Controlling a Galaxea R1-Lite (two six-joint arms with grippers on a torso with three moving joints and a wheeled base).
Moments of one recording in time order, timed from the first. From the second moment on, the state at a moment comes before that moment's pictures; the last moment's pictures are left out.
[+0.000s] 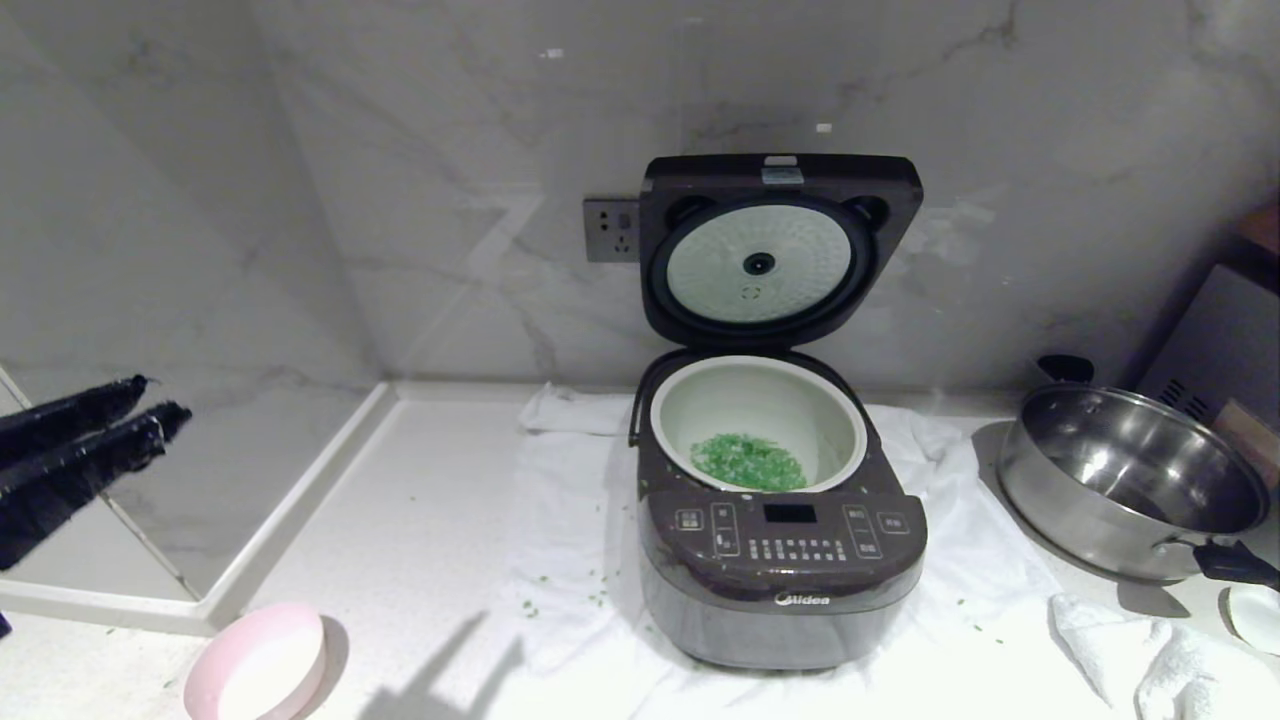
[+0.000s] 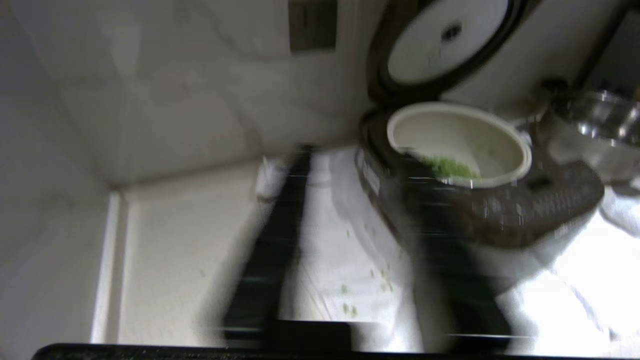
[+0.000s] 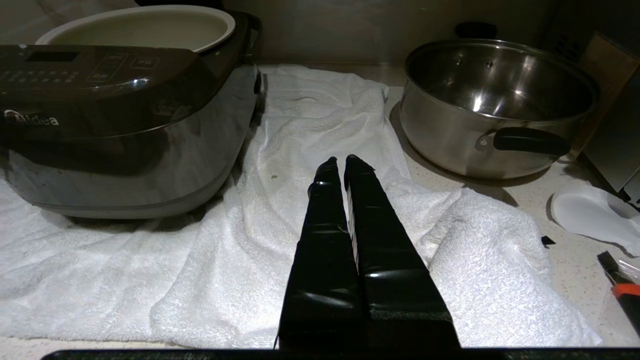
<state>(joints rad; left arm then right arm) -0.05 0.81 -0.53 -0.35 -0.42 -0.01 0.00 0.00 0.00 0.00 0.00 -0.01</state>
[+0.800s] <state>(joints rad) -0.53 1.23 -1.02 -0.36 0.00 -0.08 0.00 0.00 0.00 0.00 0.00 -0.01</state>
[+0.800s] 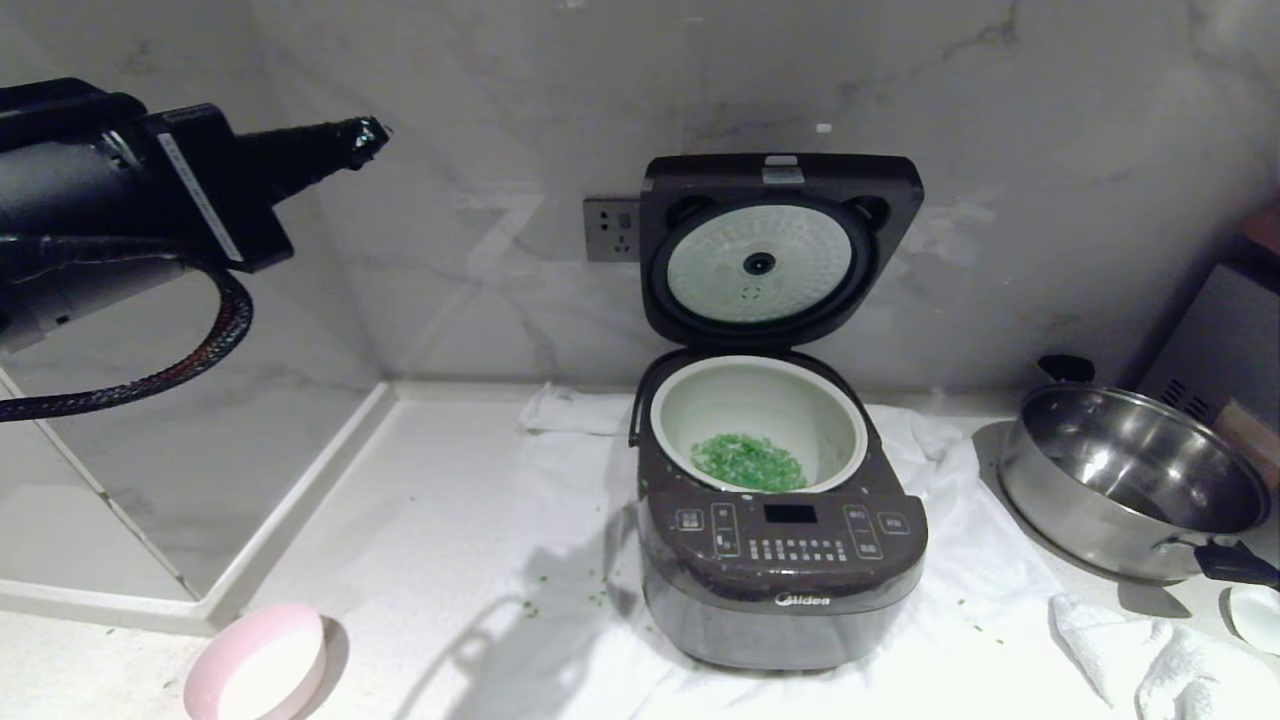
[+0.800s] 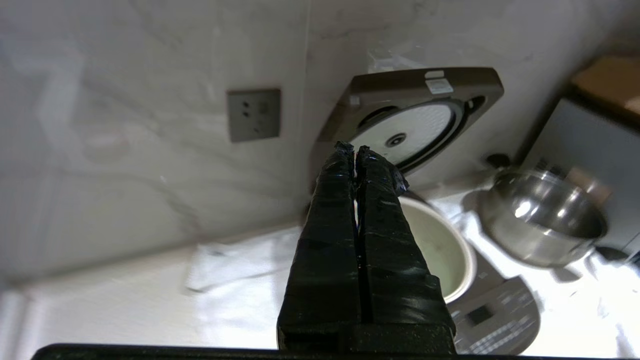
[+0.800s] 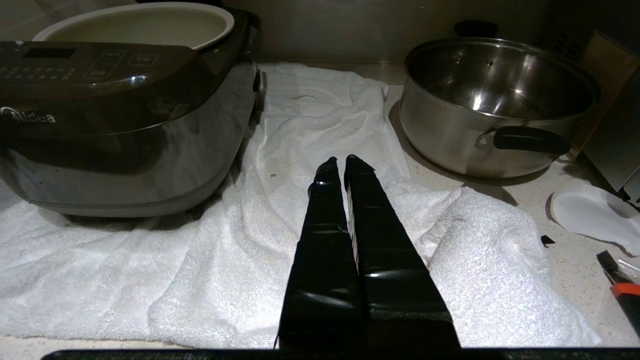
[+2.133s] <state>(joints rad) -0.58 1.41 -1.10 -0.41 0.19 -0.29 0.08 1.08 -1.04 -0.26 0.10 0.08</state>
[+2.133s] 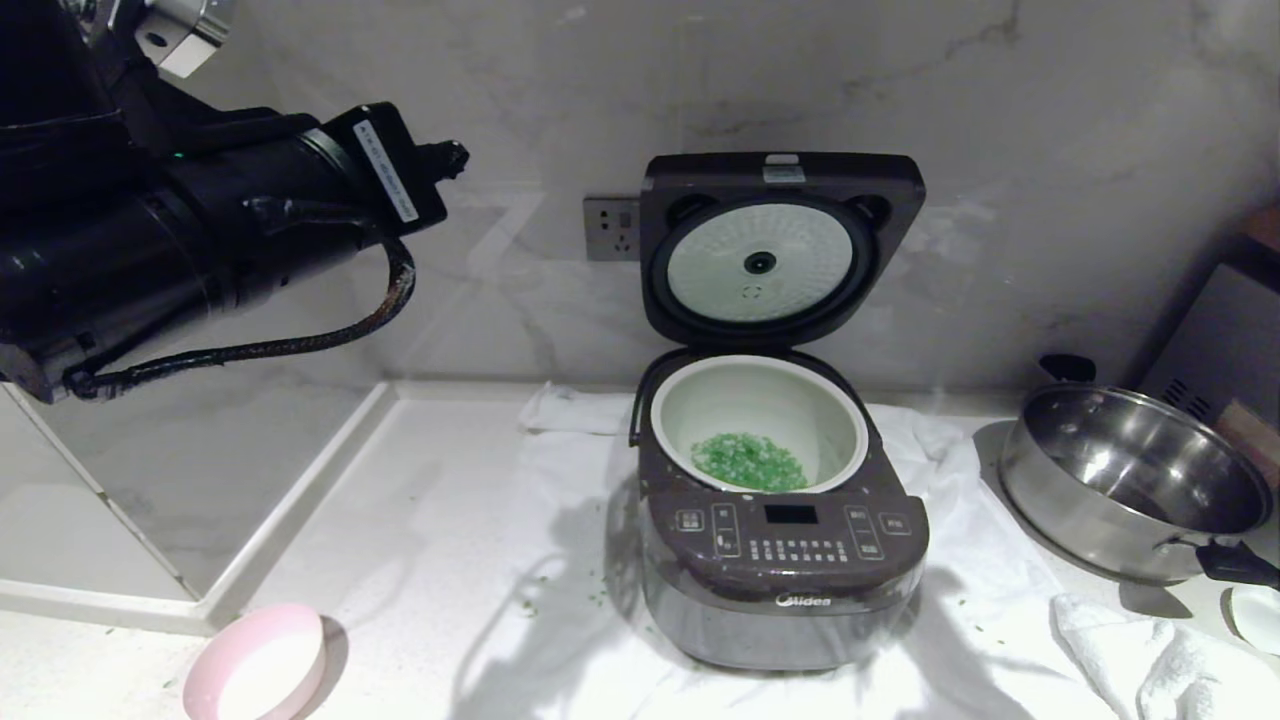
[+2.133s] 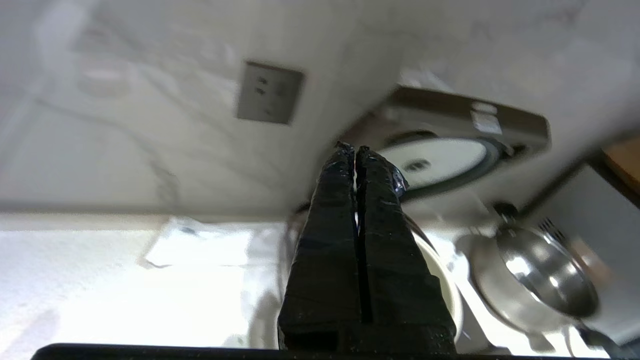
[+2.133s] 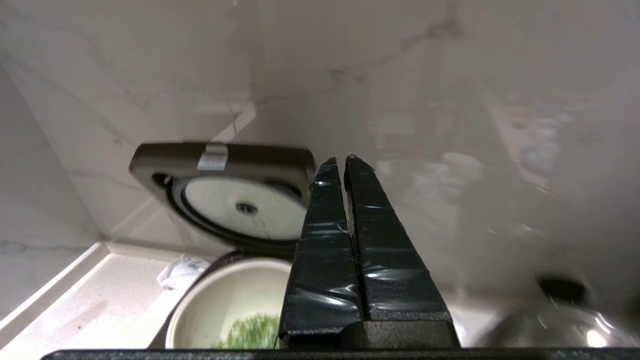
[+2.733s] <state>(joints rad) -0.55 1.32 -0.94 -0.52 0.14 -0.29 0.14 1.57 -1.42 -0.26 0.20 0.07</state>
